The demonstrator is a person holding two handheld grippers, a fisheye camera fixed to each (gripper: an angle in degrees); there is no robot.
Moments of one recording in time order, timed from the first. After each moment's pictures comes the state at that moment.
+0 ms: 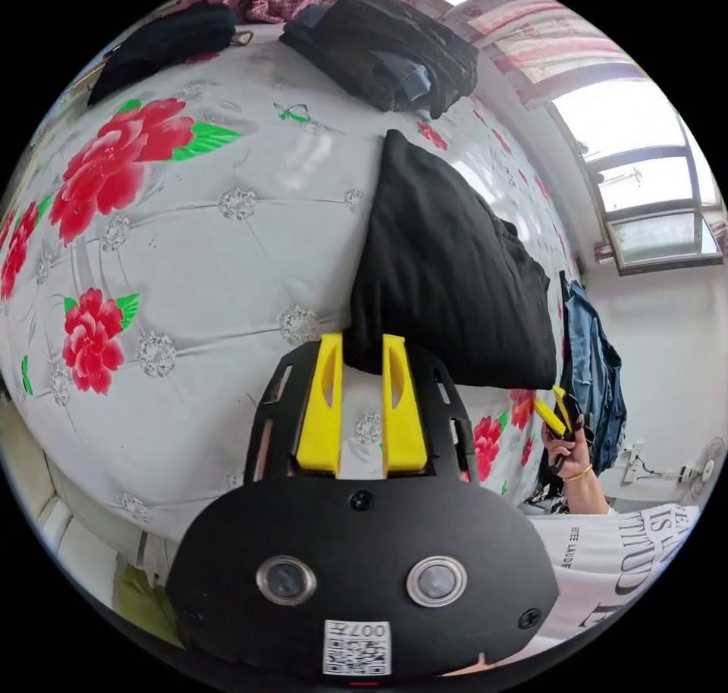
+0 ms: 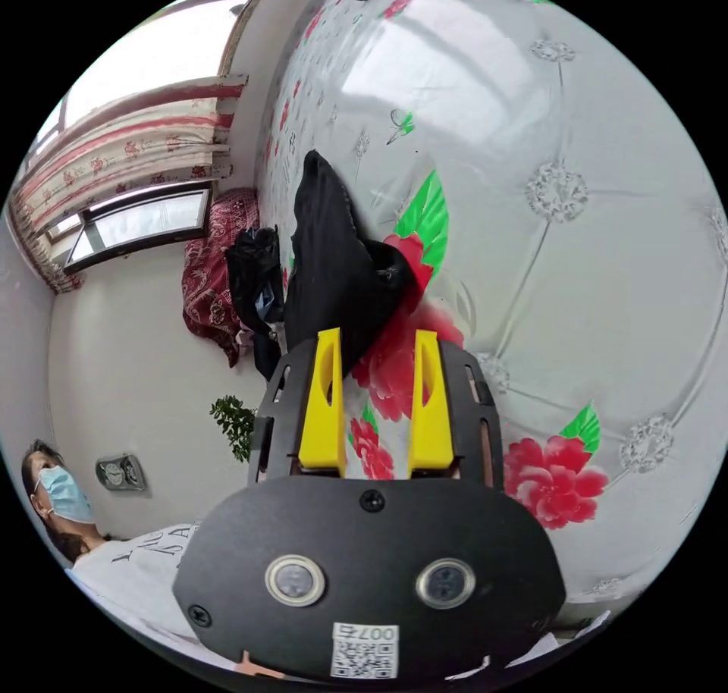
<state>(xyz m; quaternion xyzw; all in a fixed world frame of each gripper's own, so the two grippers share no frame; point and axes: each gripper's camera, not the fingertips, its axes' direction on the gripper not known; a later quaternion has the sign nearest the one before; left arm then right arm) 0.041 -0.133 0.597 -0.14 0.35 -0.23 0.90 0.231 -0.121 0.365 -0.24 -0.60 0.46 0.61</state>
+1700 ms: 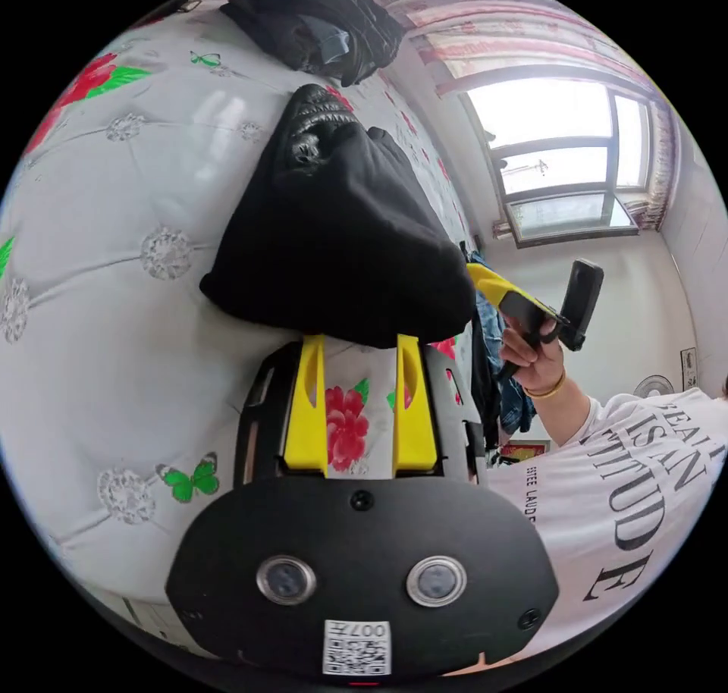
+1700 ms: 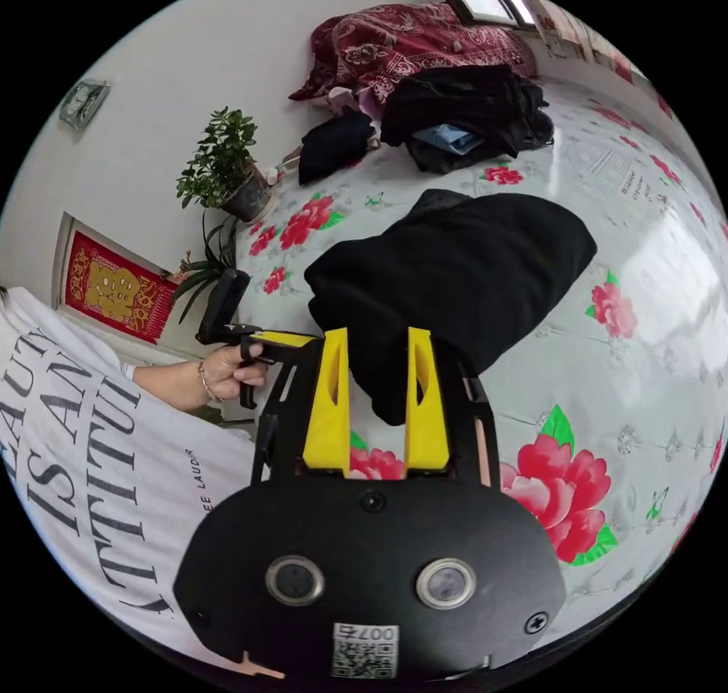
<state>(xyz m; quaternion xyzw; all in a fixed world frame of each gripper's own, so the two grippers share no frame) 0.058 -0.135 0.664 -0.08 0.54 -0.20 0.81 -0.167 -0.380 0.064 -0.11 -0.62 -0.13 0.77</state>
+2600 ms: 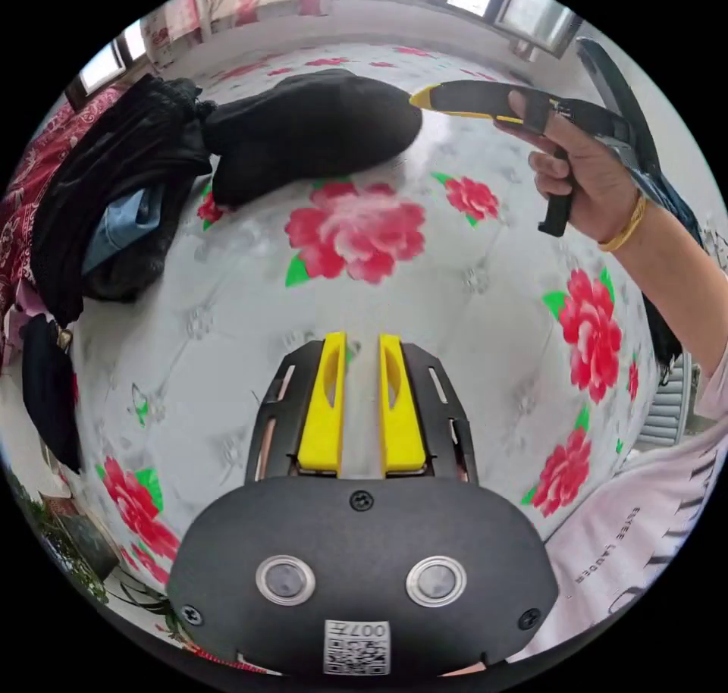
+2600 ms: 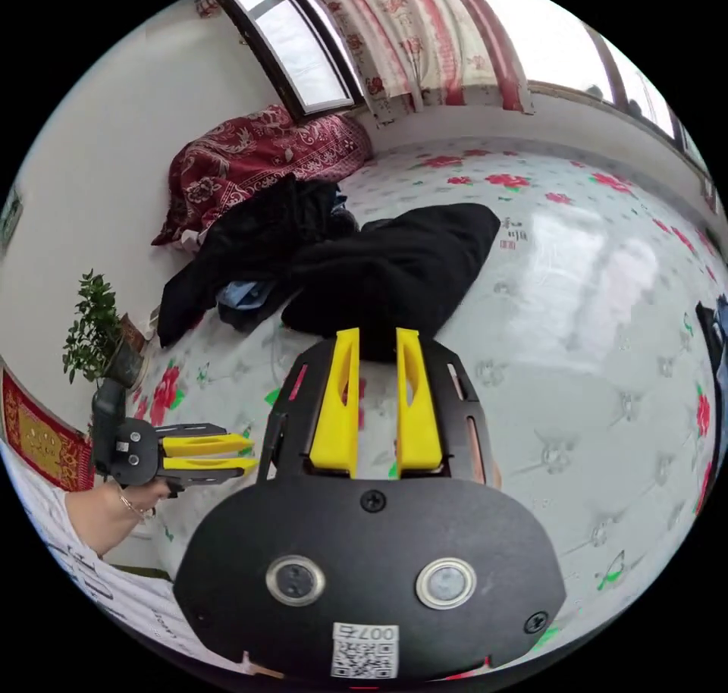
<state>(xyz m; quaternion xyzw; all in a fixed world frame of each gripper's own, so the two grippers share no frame) 0.273 -0.341 0.711 -0.10 0.24 0.16 0.95 -0.076 -0.567 0.238 -0.01 -0.48 0.11 0.87</state>
